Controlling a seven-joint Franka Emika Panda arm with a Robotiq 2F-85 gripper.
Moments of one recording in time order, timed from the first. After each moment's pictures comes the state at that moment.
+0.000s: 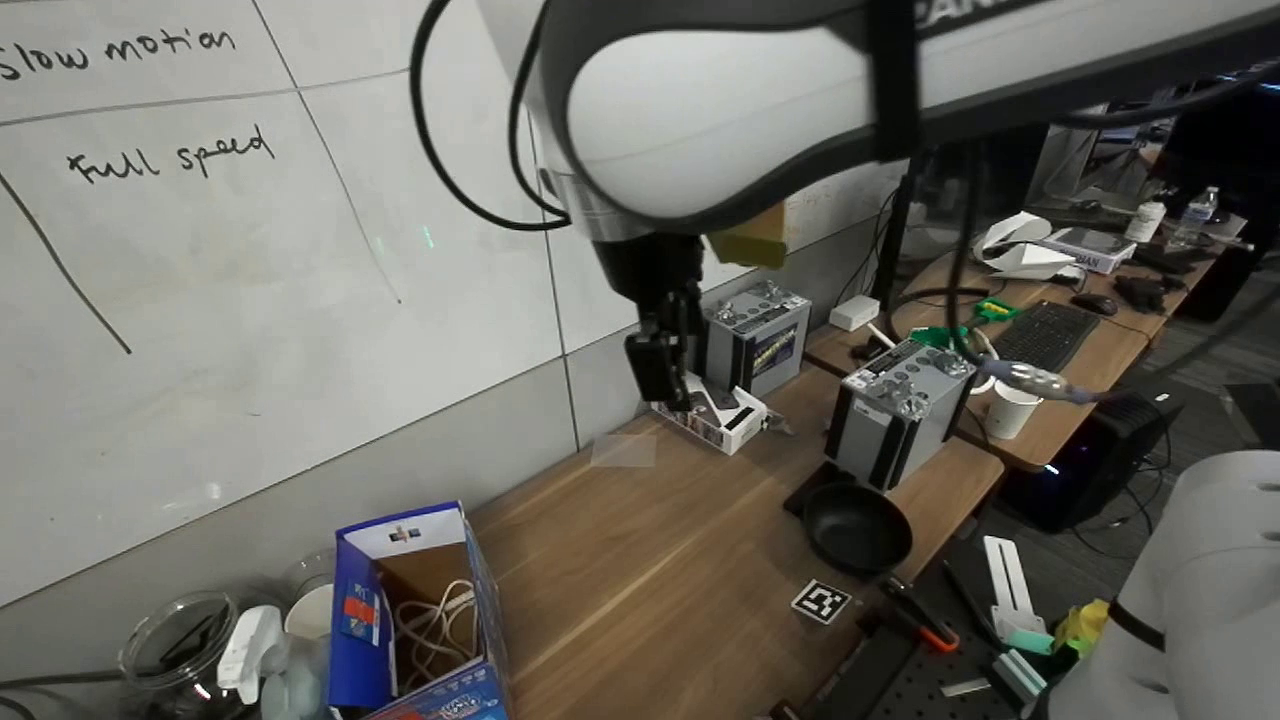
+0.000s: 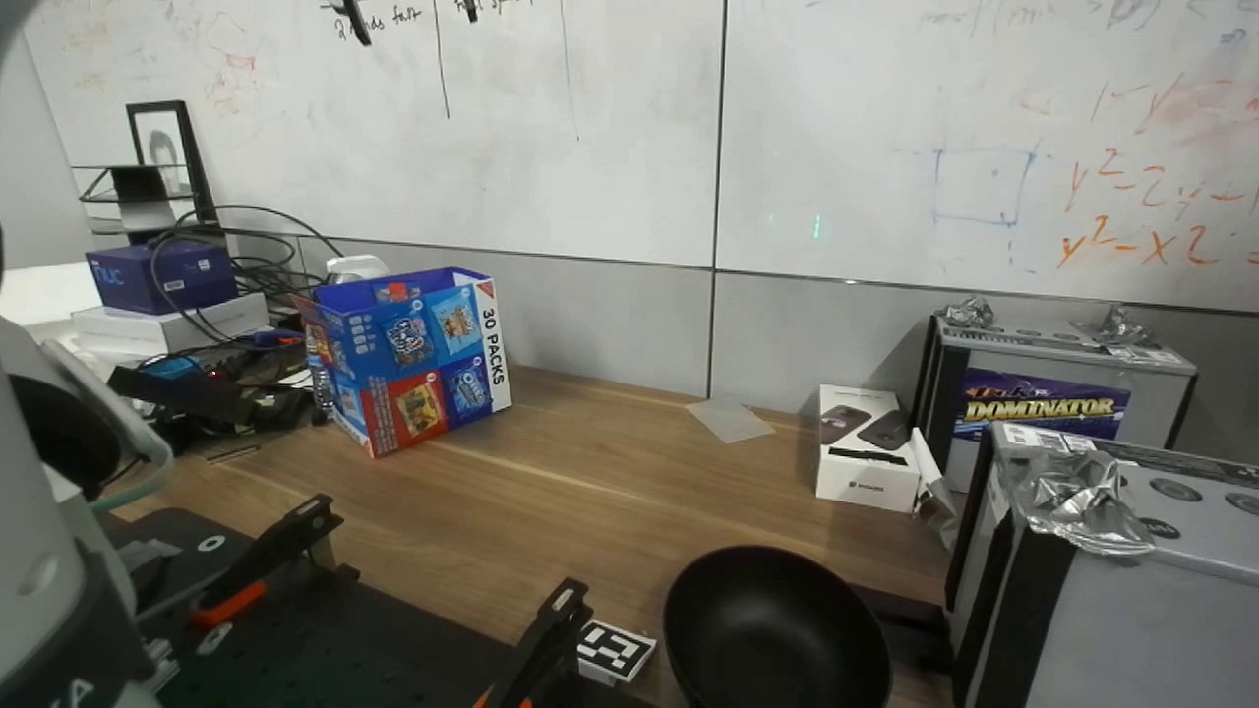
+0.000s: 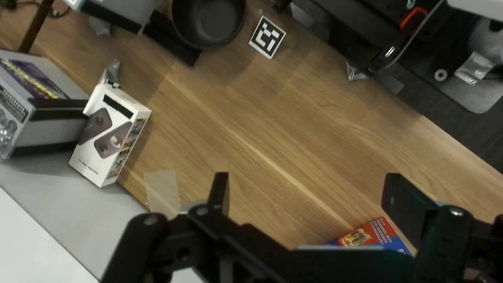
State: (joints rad) arm 0.25 -0.40 0.20 -2.20 -0.21 1.67 -0.18
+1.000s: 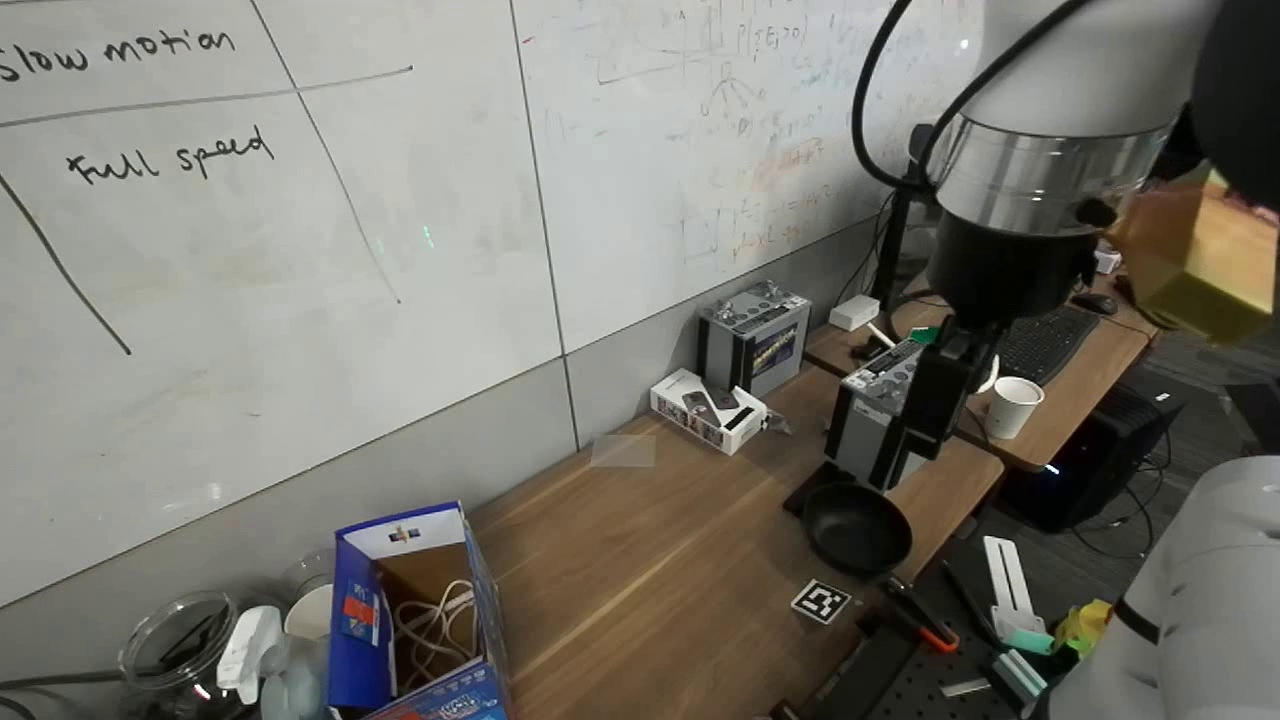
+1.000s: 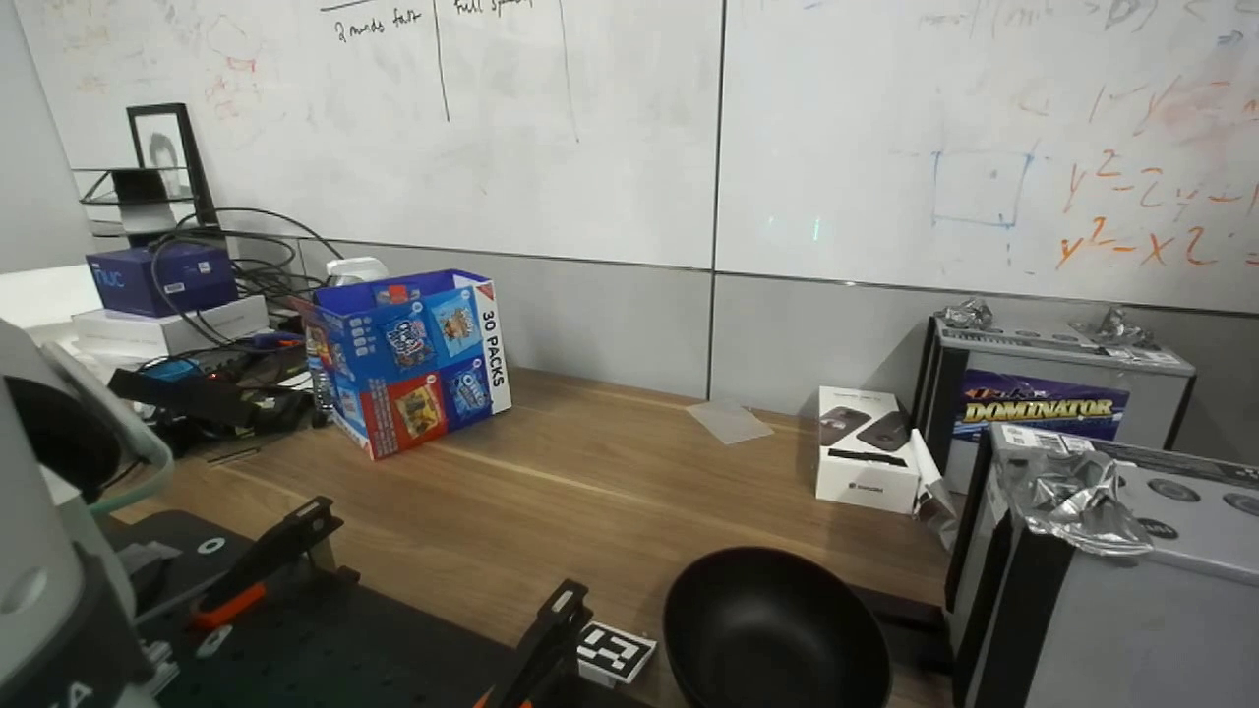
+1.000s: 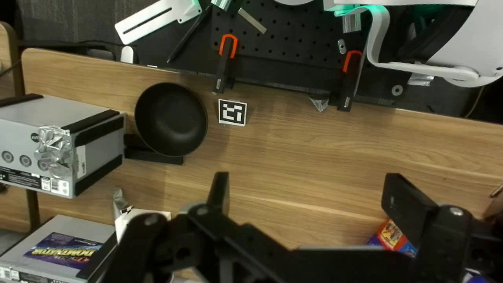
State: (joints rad) arm 0.16 -1.16 0.09 -2.64 -0.05 1.49 0.04
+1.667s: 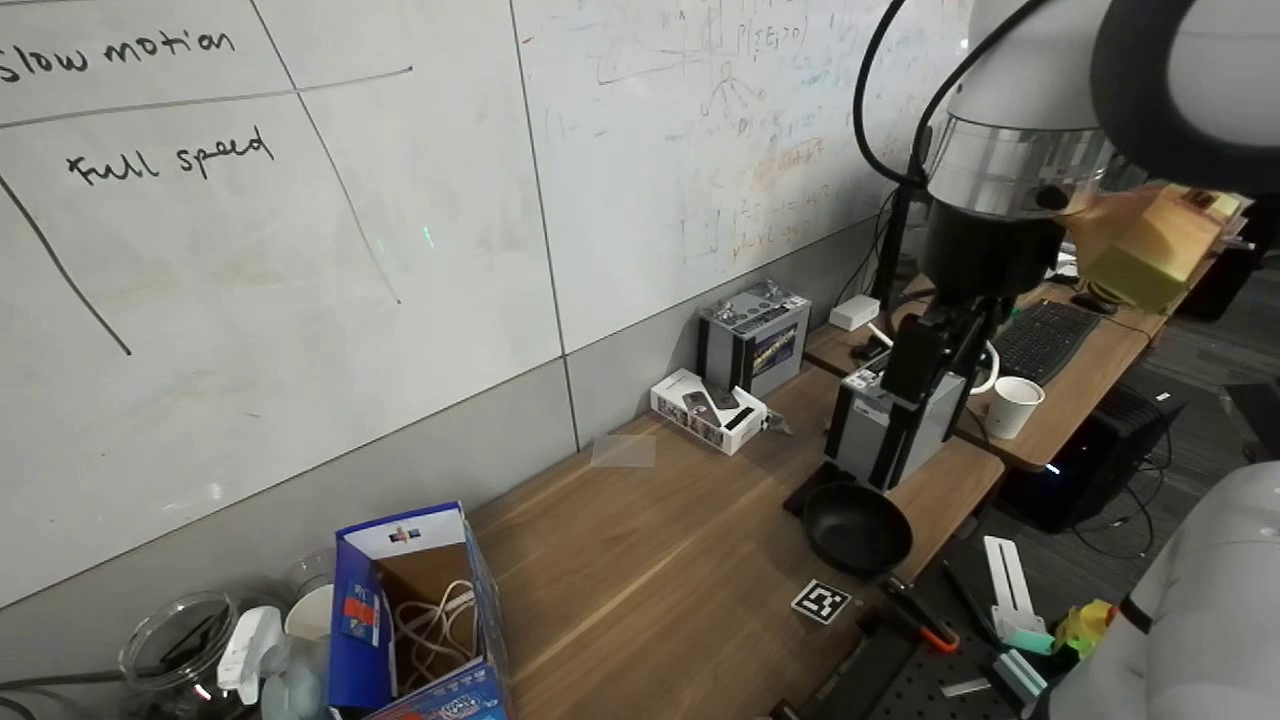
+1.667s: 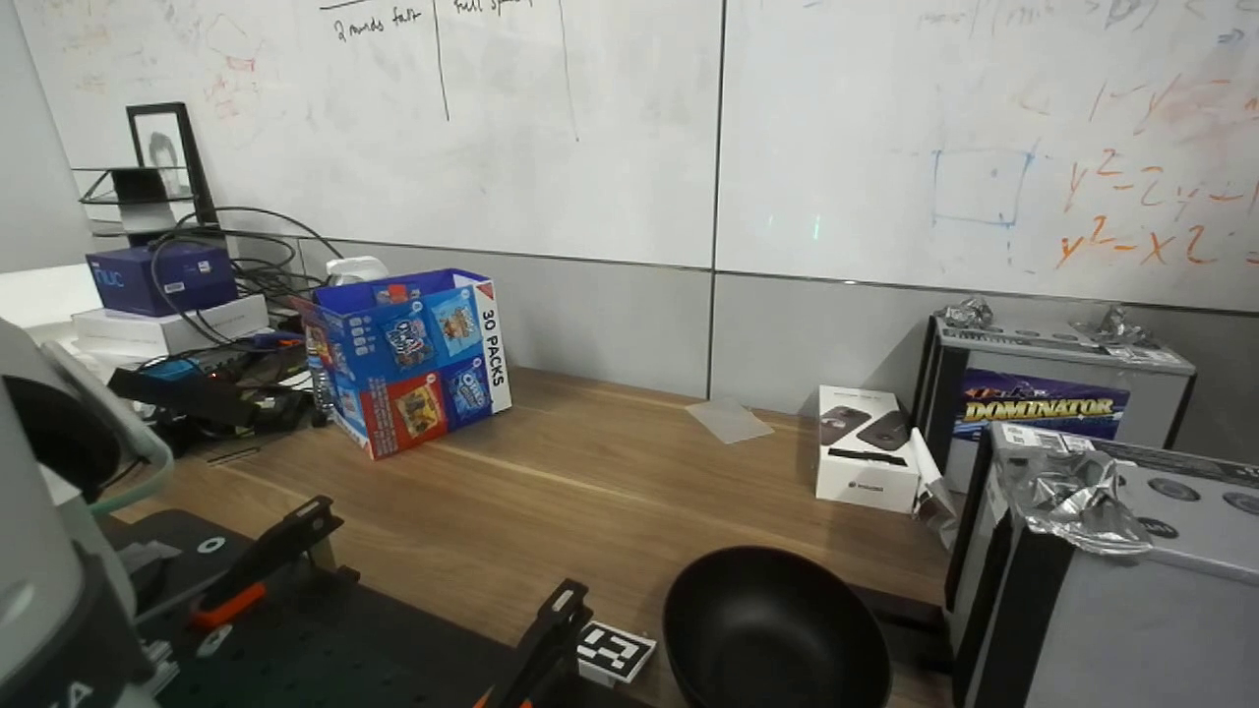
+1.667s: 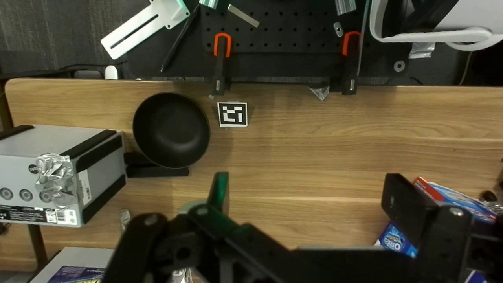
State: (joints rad) arm 0.07 -1.10 0.01 -2.65 -0.05 1.56 0.04
